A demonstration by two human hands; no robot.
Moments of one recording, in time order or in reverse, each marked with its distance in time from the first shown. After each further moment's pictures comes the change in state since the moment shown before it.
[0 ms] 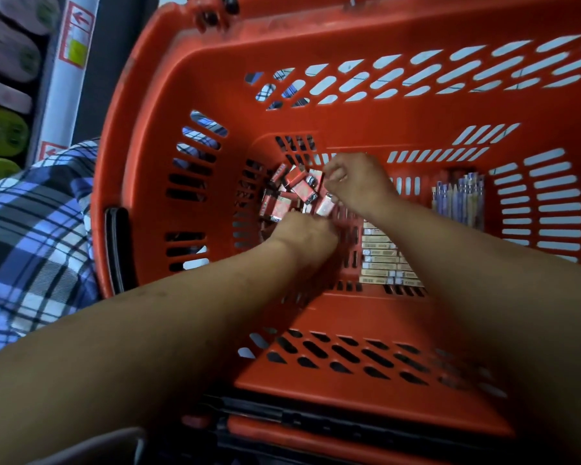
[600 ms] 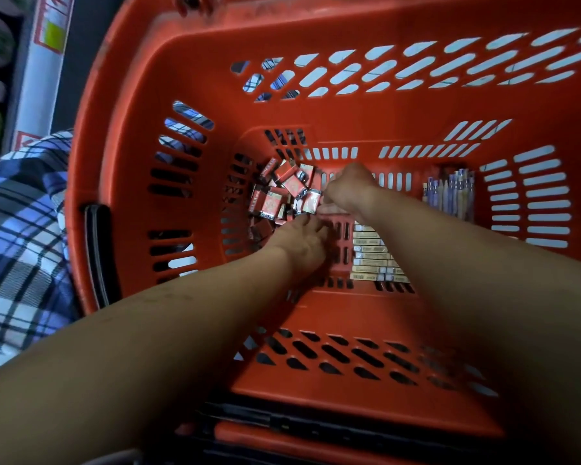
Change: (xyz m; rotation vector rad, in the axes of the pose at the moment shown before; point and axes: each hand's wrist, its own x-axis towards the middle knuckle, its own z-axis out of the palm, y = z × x) left_hand 0.012 0.013 0.039 0.105 0.016 0.146; right_hand 0.002 -0.008 0.006 0.537 -0.134 0.635
